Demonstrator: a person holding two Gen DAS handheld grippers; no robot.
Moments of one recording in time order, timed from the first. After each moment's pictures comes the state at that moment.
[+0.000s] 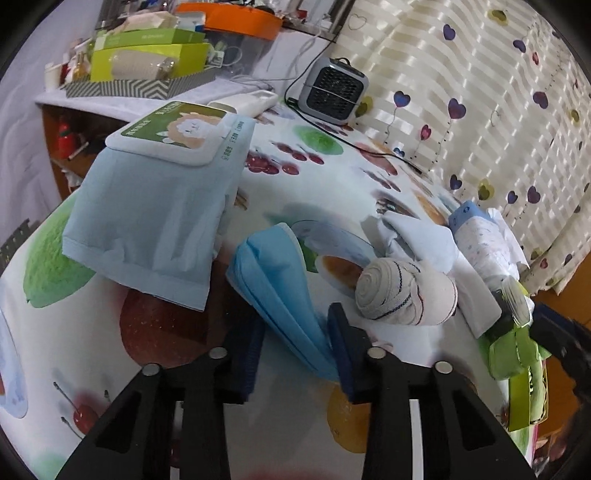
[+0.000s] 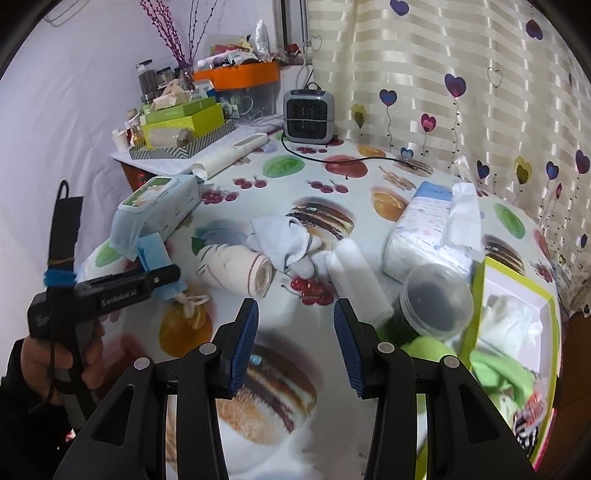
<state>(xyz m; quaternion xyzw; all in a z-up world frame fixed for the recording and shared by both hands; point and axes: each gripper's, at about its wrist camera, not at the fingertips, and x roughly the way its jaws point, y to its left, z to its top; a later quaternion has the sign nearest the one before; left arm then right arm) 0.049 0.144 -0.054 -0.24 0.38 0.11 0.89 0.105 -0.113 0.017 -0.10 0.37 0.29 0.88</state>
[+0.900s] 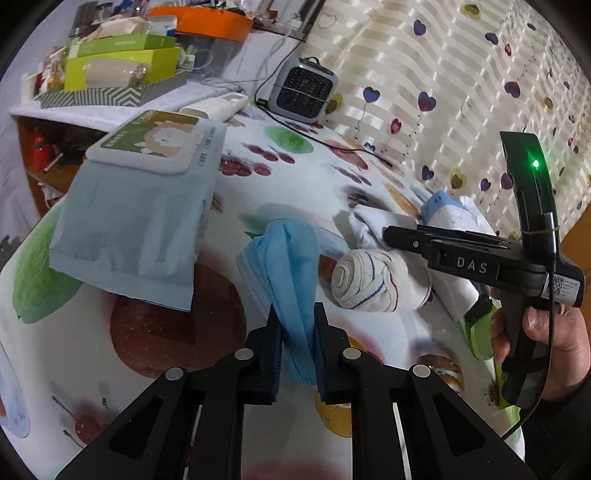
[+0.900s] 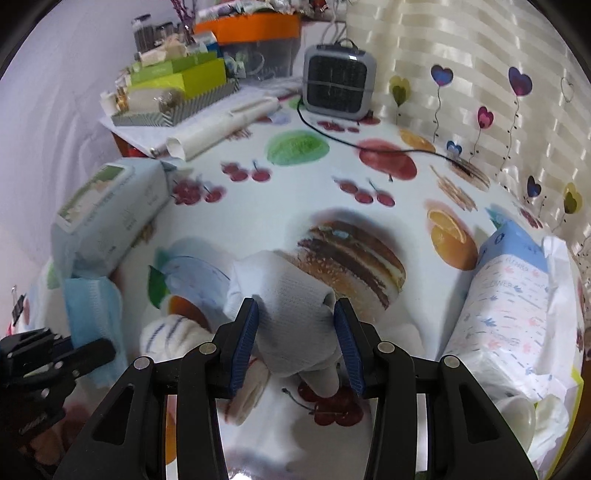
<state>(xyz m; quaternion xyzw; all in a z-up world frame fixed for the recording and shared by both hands) 0.043 0.145 -0.051 -0.23 0.38 0.05 0.89 0.202 -0.023 -0.023 -0.16 0.42 0.30 0.84</state>
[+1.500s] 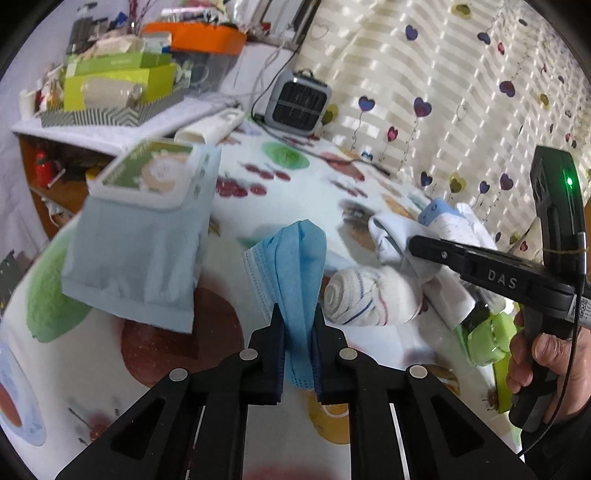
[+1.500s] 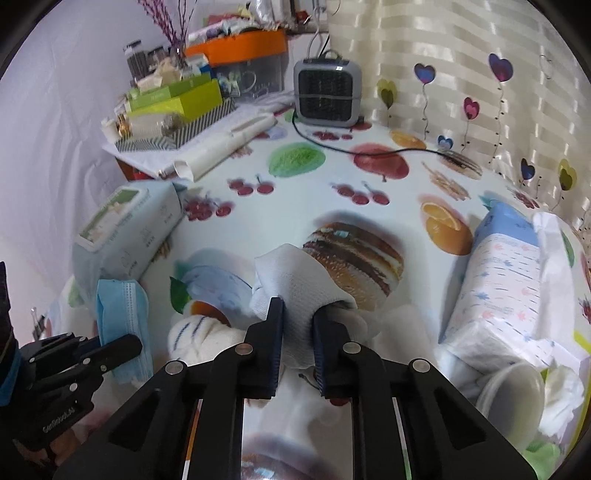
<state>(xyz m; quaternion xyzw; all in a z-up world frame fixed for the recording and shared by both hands) 0.043 0.142 -0.028 -0.21 0.36 0.06 0.91 0.184 -0.042 -0.004 -0.10 0.41 0.31 0.85</state>
